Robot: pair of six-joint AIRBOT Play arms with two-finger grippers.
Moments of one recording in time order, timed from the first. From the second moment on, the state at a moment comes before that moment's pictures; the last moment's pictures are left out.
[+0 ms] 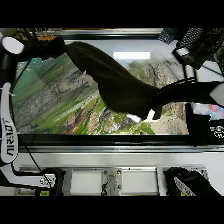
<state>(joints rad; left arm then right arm) 0.03 -1.53 1.79 1.02 -0.97 -1.54 0.22 -0.89 1.24 -1.32 1.20 1.35</state>
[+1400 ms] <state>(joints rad) 0.07 -1.42 1.30 1.17 -1.07 -1.55 0.05 -1.61 1.16 -0.94 0.92 1.26</state>
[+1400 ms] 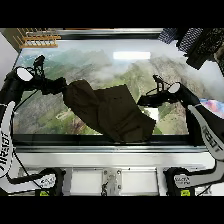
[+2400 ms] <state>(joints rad) 0.08 -1.23 1.53 1.18 -1.07 -1.55 0.09 -1.58 1.72 -0.88 1.02 1.20</state>
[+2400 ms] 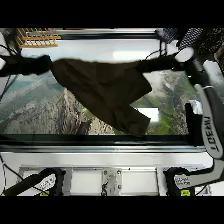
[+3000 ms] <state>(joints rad) -0.09 -0.75 1.76 1.18 -1.08 -1.55 0.05 -0.97 1.82 -1.00 1.02 1.20</state>
